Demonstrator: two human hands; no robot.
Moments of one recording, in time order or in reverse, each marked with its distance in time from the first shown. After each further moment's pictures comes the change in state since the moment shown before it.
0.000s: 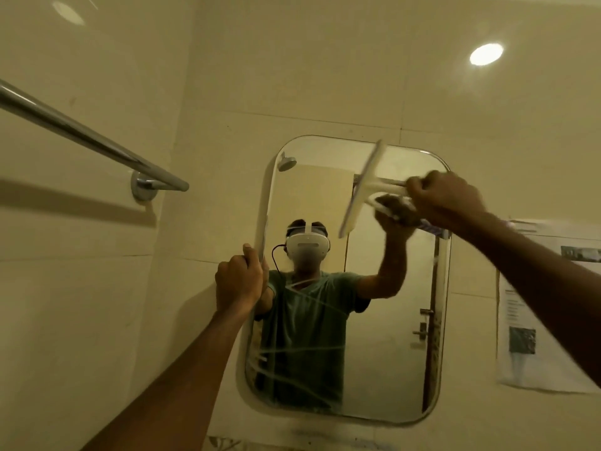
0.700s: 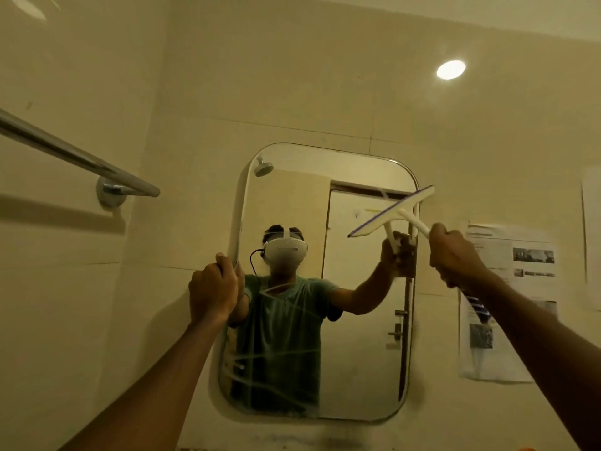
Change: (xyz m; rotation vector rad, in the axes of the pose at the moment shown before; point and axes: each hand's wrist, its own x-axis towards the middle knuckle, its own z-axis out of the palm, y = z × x) left_hand -0.001 -0.004 0.006 0.007 0.030 -0.003; right_hand -0.053 0.072 0.022 0.382 -0.076 0.531
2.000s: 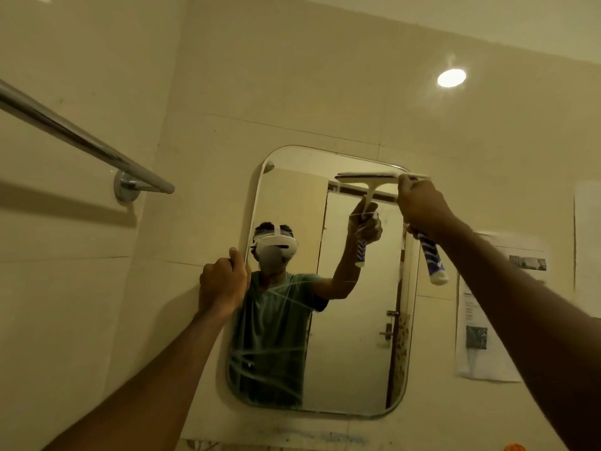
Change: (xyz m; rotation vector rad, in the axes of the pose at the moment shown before) left_hand 0.004 0.006 -0.014 0.002 -0.138 -0.016; right_hand 0.000 -0.106 0.006 0.050 0.045 -0.194
